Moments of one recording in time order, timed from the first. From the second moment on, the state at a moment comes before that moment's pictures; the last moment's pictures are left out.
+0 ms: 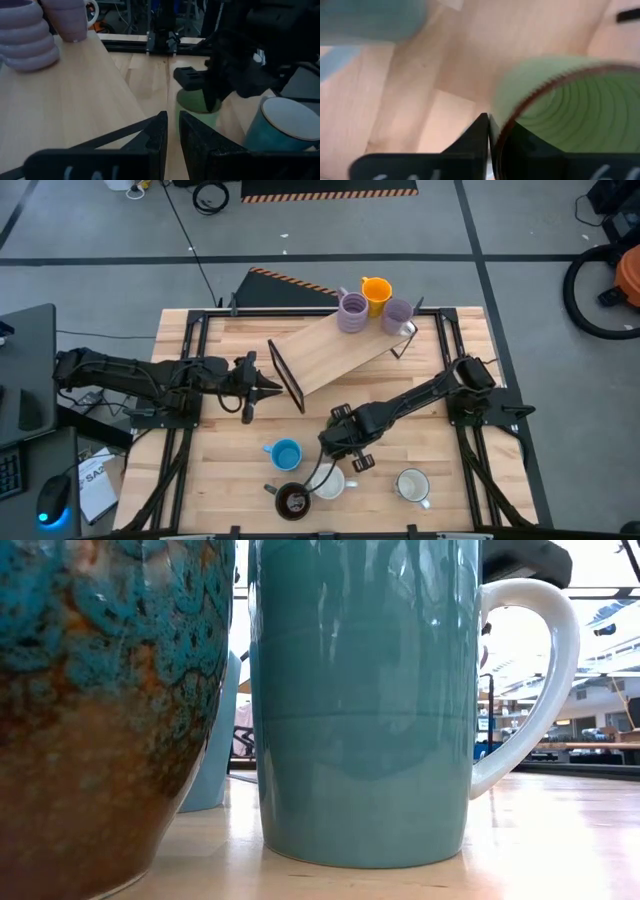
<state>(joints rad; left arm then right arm) -0.07 0.91 0.63 -0.01 -0.11 -0.07 0.32 1.99 1.56 -0.97 0.10 -0.03</state>
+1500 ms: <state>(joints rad) -0.07 0.91 0.63 0.11 -0.11 -0.17 -0.19 1.70 1.84 -1.56 0.13 -0.26</state>
